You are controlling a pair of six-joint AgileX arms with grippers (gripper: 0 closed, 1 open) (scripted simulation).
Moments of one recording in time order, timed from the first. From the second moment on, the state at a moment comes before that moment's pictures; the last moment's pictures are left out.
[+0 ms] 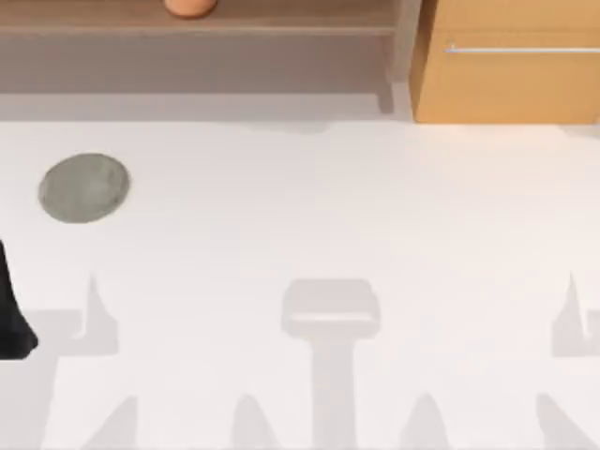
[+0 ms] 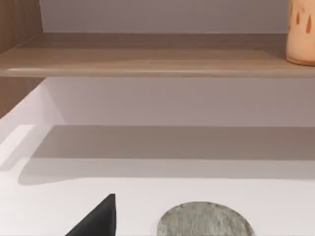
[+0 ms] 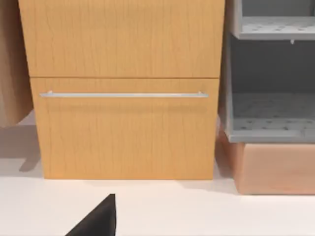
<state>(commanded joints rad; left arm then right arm) 0.00 0.00 0.00 0.00 0.00 0.00 0.00 0.00 0.00 0.00 0.00 0.00</state>
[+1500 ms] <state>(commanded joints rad) -0.39 1.81 1.01 0.79 -0.35 0.01 0.00 0.00 0.00 0.00 0.00 0.00</state>
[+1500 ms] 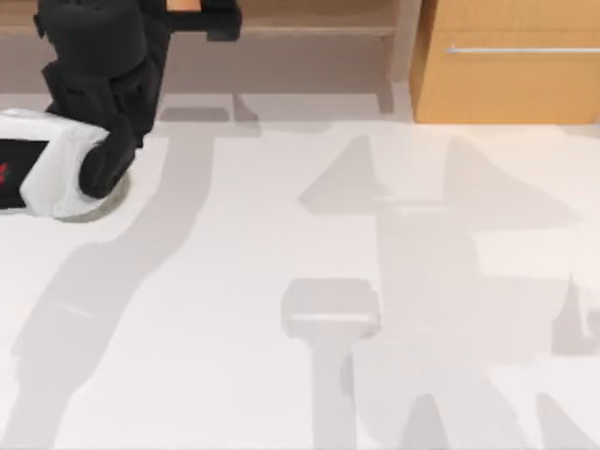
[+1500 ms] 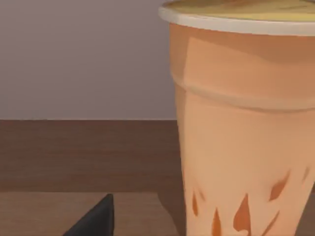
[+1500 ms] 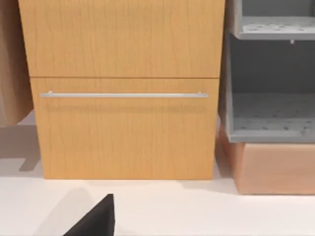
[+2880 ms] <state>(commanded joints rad) -0.35 2.14 1.44 0.70 -0.30 0.00 0.00 0.00 0.00 0.00 0.00 0.00</state>
